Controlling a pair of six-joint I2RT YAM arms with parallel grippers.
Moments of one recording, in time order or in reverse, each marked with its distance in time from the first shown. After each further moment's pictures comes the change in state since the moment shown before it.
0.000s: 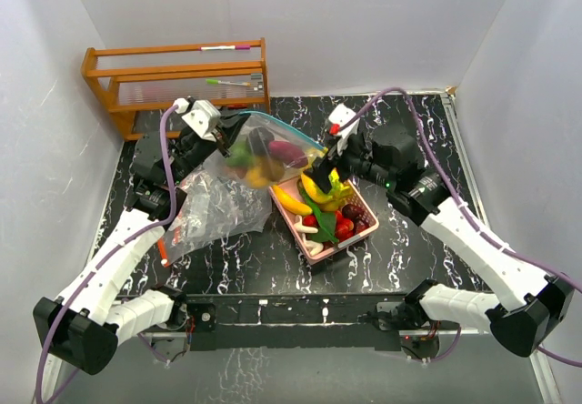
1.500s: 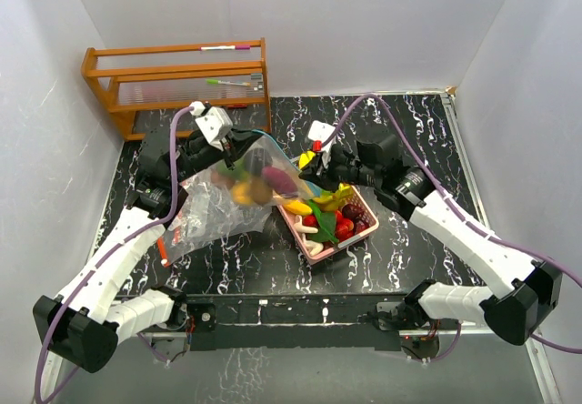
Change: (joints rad) left arm -0.005 0.011 0.026 -0.162 0.214 0.018; right arm 0.028 0.085 0.044 -0.033 -0.200 -0.127
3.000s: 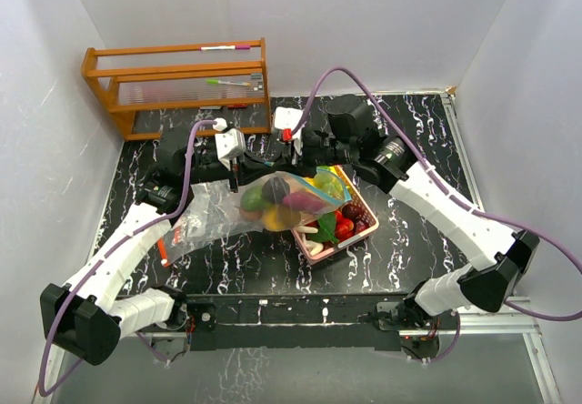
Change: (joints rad) left arm 0.002 0.047 -0.047 -0.131 0.338 0.061; right arm 0.101 0.227 0.407 -0.220 -0.099 -0.128
